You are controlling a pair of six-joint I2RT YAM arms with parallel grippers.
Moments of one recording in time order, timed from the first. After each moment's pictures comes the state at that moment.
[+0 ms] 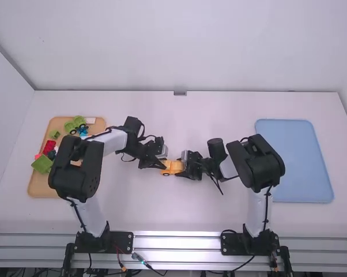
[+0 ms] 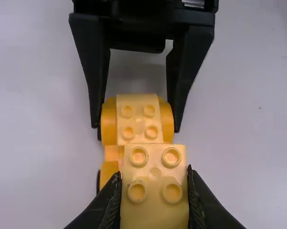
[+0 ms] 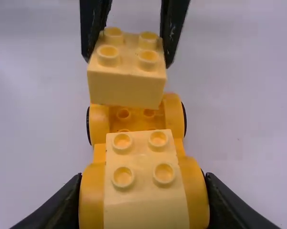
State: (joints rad) left arm -0.17 1.89 1.03 -0.59 0.87 1.34; right arm 0.36 2.11 0.64 0.64 -0.99 -0.77
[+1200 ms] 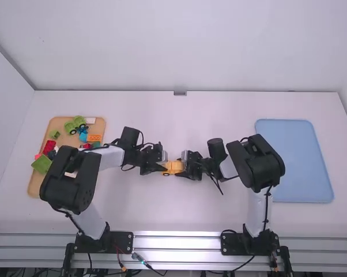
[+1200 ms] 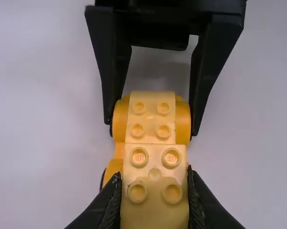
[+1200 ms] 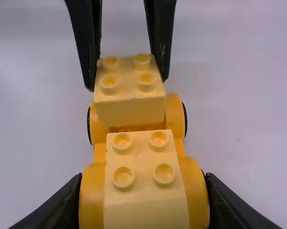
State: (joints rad) left arm -0.19 1.77 0.77 -0.16 0.83 1.12; right arm 0.36 2.11 0.64 0.64 -0.99 -0.77
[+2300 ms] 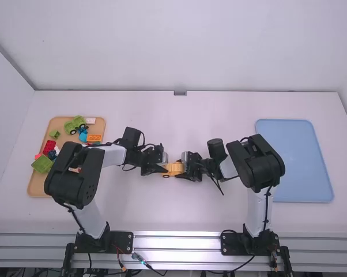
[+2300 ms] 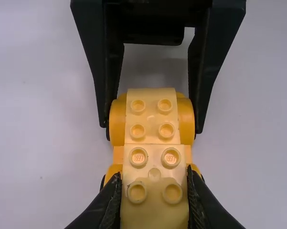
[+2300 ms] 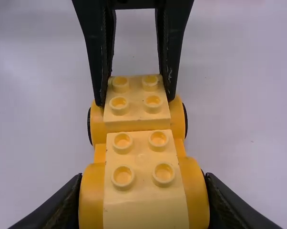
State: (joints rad) left arm -0.19 1.82 0.79 -0.18 0.86 1.18; right arm 0.36 2.11 0.64 0.62 -1.02 -0.78
